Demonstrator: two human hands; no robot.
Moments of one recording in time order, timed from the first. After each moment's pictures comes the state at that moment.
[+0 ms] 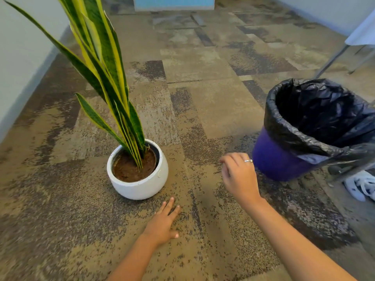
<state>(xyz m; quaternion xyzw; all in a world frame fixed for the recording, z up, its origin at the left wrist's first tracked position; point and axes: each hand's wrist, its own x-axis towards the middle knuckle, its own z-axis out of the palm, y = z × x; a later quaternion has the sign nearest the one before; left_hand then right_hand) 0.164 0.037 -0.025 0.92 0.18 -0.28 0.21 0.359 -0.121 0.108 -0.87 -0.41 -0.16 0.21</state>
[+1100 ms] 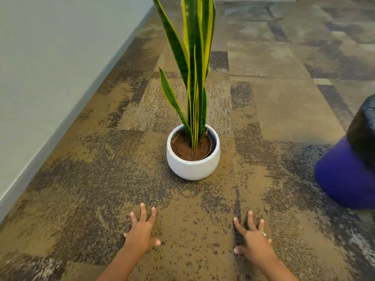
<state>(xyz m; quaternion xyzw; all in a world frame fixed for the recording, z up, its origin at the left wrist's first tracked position) -0.011 0.072 -0.049 0.79 0.49 -0.27 0.25 0.250 -0.142 -0.029 -0.84 -0.37 0.38 -0.08</state>
